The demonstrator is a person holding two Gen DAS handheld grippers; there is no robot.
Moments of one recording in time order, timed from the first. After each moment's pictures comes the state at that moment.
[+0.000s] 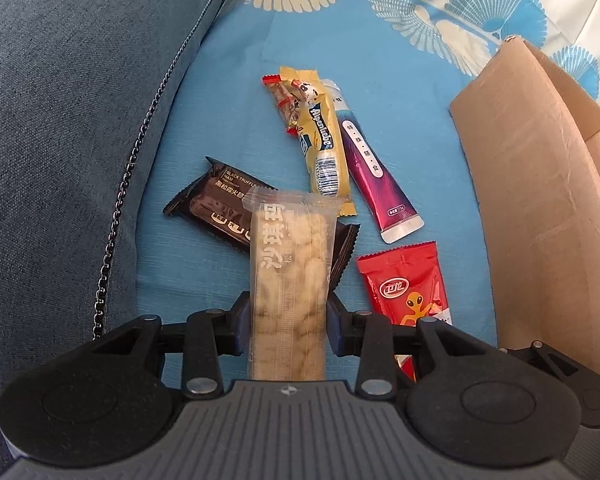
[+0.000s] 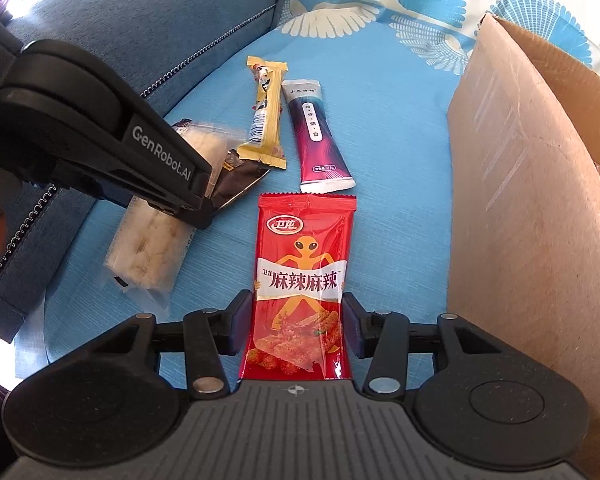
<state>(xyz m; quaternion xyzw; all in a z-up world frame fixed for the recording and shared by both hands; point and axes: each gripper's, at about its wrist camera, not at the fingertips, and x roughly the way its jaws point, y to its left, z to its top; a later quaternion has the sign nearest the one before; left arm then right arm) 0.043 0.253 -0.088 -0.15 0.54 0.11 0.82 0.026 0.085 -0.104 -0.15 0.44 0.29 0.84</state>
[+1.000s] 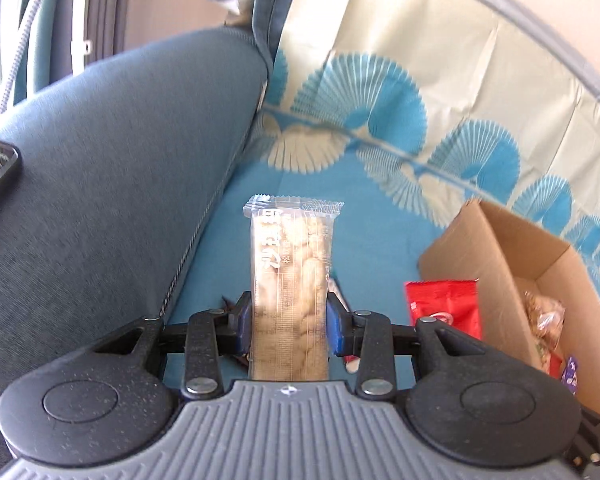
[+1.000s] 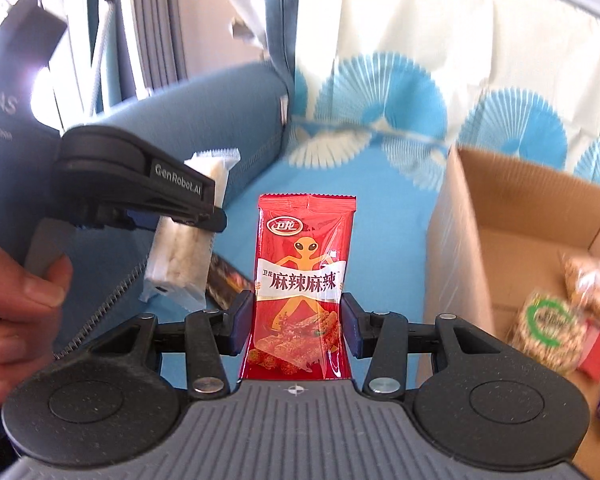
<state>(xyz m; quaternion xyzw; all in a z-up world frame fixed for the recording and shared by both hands) 0.005 0.251 -0.007 -0.18 0.34 0.16 0.91 -0.001 0.045 -0.027 -0.07 0.28 0.33 0.90</state>
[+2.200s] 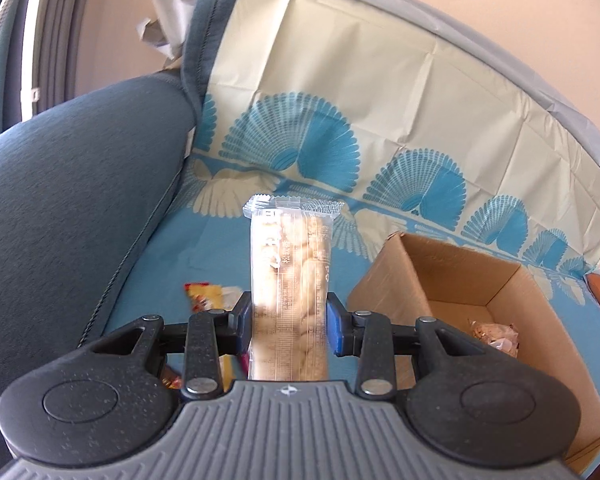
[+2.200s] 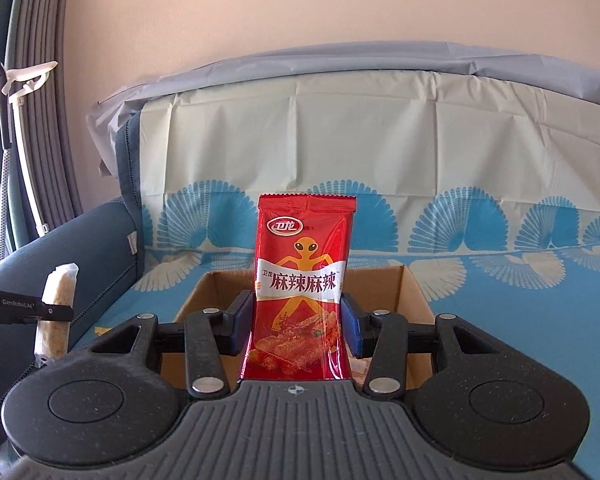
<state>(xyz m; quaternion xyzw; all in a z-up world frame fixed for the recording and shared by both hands) 0.035 0.190 0.013 -0.16 0.27 0.11 0.94 0.067 -0.182 0.036 0.01 0.18 0.21 0.96</state>
